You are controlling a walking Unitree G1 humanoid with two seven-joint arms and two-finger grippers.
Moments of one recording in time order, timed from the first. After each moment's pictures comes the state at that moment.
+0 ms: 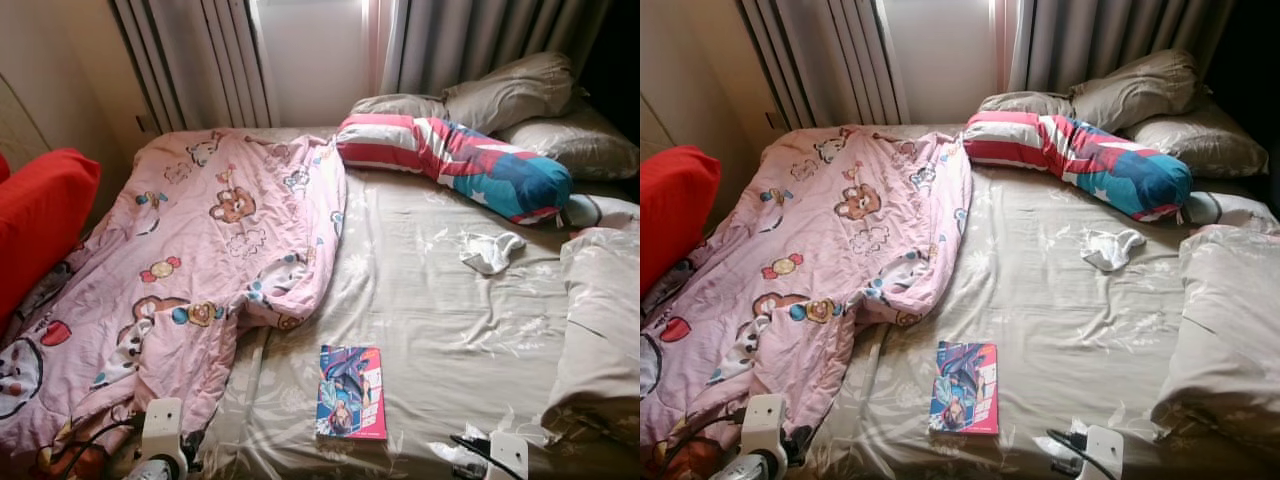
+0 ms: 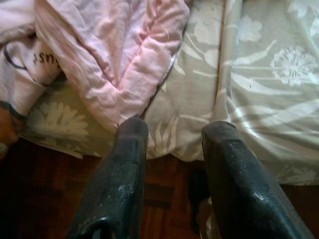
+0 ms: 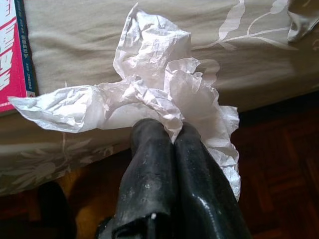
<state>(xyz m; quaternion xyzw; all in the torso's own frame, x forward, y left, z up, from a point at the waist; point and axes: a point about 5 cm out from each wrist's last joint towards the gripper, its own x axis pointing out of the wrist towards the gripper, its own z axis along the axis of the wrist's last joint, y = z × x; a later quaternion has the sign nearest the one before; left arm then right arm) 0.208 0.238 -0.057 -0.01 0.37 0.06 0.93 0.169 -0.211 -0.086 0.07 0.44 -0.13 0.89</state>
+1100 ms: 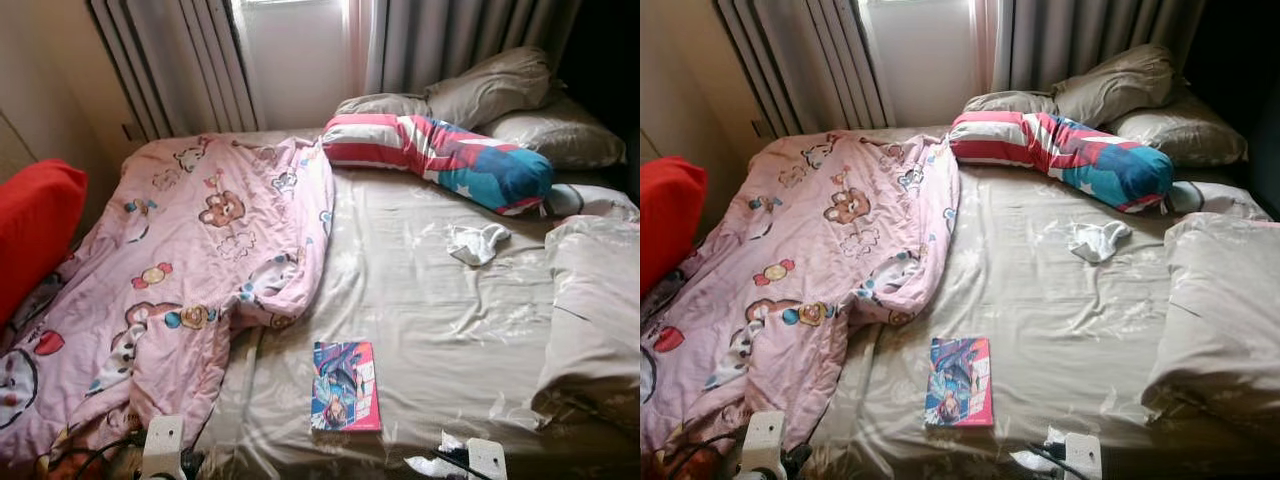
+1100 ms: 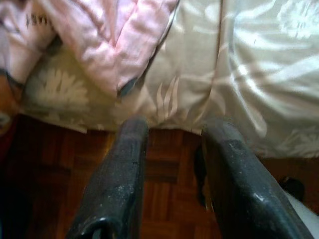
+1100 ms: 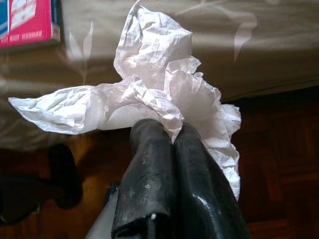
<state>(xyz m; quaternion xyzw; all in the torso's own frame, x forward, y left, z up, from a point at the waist) 0.191 0.240 -0.068 -0.01 0.41 0.07 0.91 0.160 -0.192 -0.093 0.04 0.47 -0.07 0.88</state>
